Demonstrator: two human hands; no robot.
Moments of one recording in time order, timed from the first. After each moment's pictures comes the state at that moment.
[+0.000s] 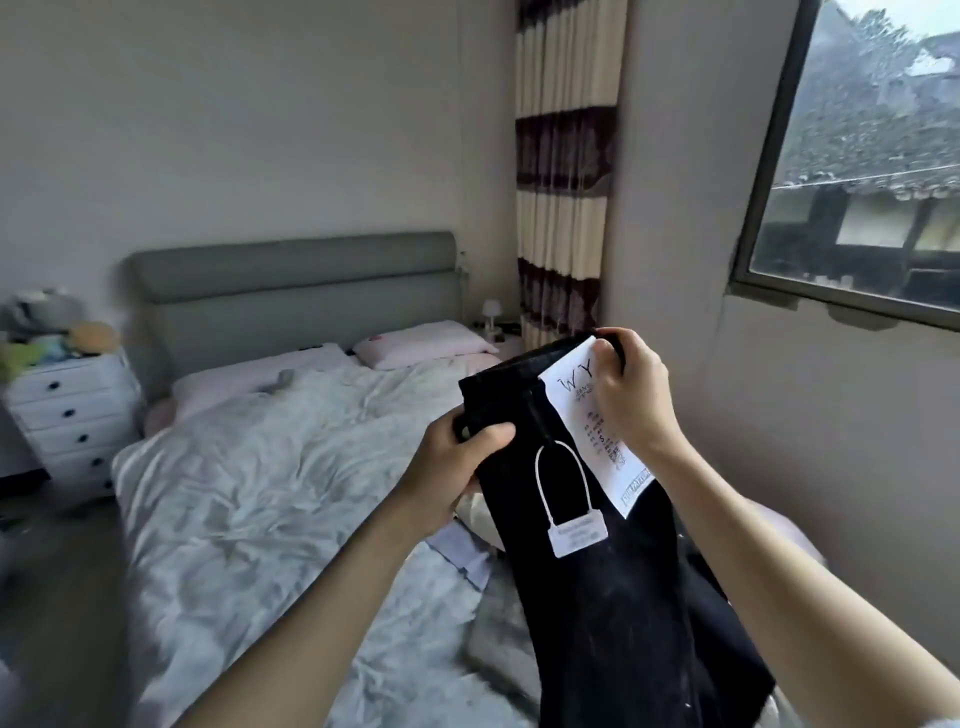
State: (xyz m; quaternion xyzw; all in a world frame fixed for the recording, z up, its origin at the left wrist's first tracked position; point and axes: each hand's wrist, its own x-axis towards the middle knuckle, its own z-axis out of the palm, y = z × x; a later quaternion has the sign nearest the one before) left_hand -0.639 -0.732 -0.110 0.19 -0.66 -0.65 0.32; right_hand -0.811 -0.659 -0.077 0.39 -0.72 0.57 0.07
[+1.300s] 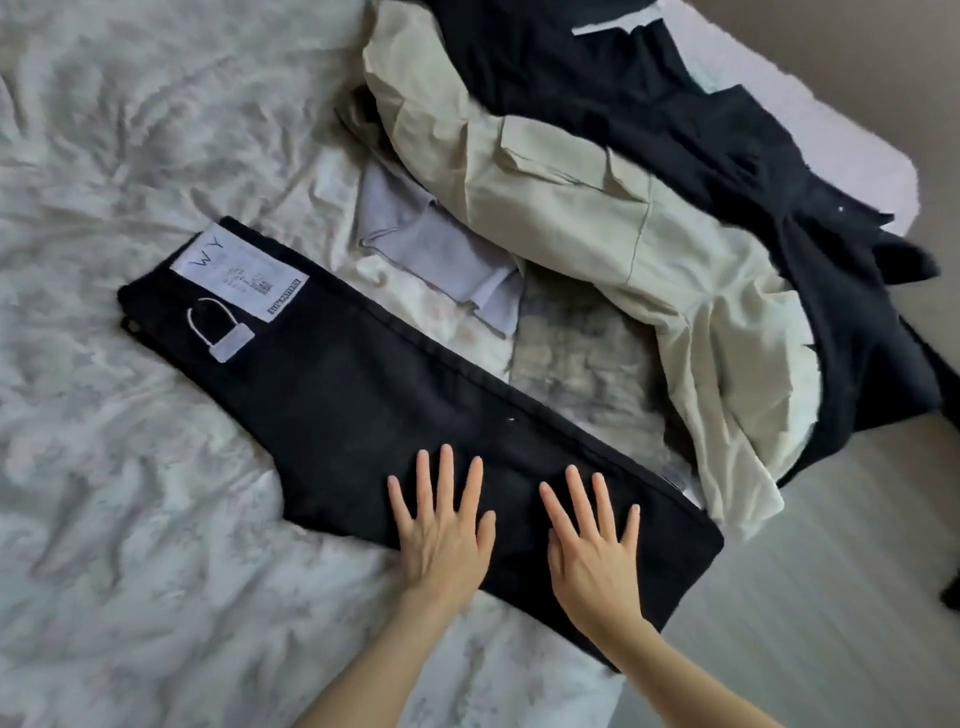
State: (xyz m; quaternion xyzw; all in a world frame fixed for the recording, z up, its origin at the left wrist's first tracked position) left_hand -0.605 -0.884 -0.659 0.33 -0.92 -0.18 -0.13; right_hand -0.714 -0.746 -0.640 0.39 -0.89 -0.03 -0.23
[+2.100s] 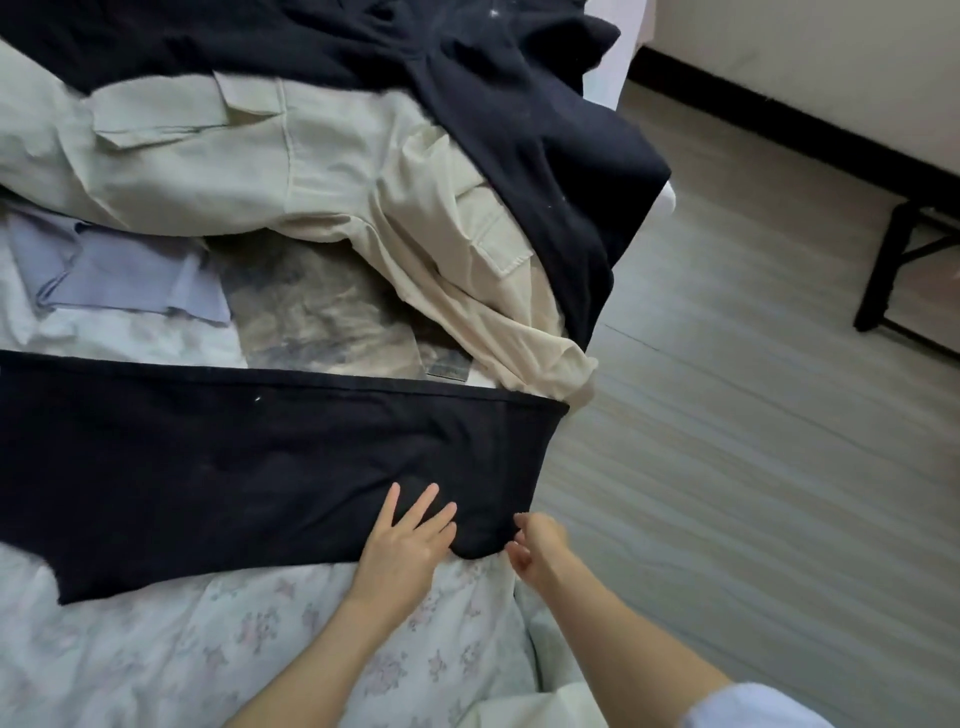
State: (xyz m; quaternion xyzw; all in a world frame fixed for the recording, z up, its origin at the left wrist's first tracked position) left_hand -0.634 -0.750 -0.667 -0.12 -0.99 -0.06 -0.09; right_hand -0.713 -0.589 -0.682 -0.56 -0.51 0.52 -0.38
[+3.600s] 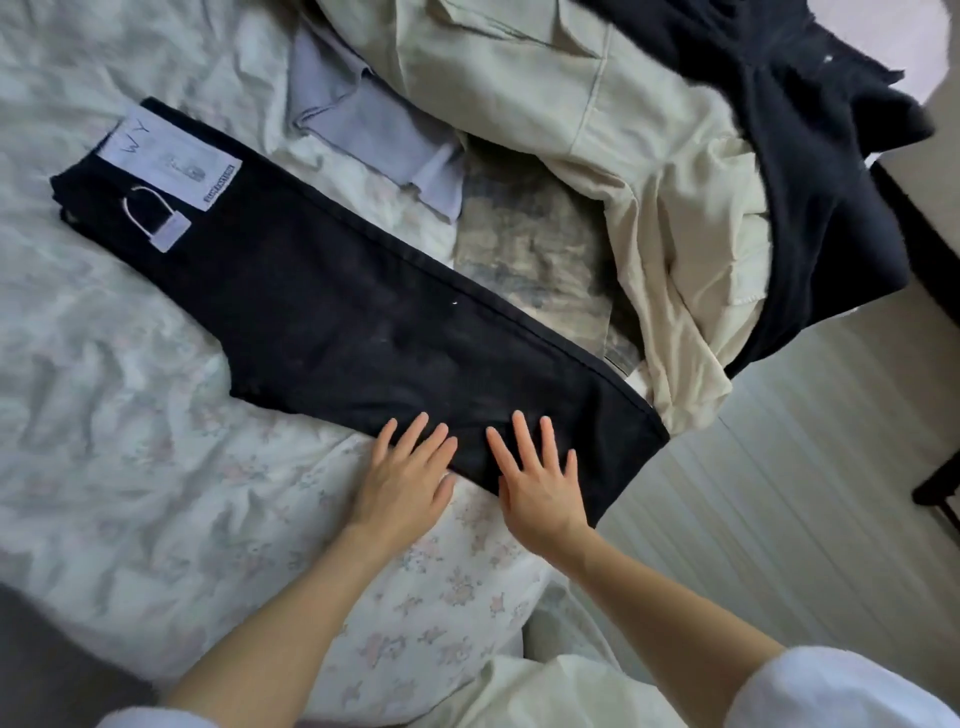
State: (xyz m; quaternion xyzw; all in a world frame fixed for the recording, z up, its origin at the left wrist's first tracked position) left_hand -0.565 -0.825 -0.651 0.16 -0.98 -0.10 -0.11; right_hand -0.685 -0.682 -0.634 0.42 -0.84 -0.07 -0.34
